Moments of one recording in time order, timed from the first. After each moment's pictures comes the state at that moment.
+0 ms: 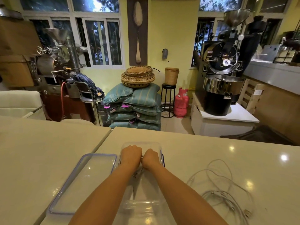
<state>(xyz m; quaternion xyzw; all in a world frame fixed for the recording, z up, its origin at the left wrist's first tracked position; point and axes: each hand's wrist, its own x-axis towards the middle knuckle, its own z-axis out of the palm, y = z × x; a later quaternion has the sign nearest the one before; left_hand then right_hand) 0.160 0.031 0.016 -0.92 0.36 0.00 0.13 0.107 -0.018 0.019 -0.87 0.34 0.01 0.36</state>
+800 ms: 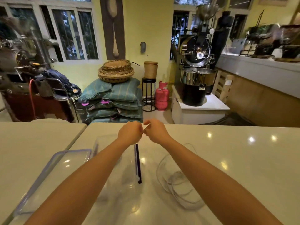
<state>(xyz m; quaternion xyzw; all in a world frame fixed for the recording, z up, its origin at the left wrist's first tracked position) 0.114 -0.025 0.065 -0.90 0.42 -0.01 -0.15 0.036 -0.095 0.072 -0.88 0.28 -0.17 0.34</state>
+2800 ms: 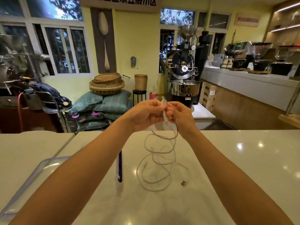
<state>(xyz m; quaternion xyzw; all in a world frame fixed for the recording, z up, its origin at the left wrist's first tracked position) 0.000 -0.034 0.175 -0.44 0.46 0.49 -0.60 -0.100 -0.139 0.140 -0.66 0.10 -0.40 0.63</state>
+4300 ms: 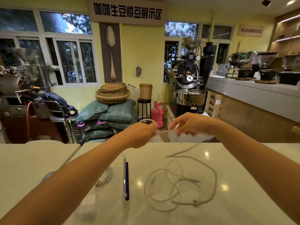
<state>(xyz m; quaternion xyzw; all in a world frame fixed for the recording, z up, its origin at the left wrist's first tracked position) 0.046 -0.033 0.155 -0.76 0.64 -0.09 -0.03 -0.102 -0.156 0.194 -0.91 0.21 -0.02 0.35</state>
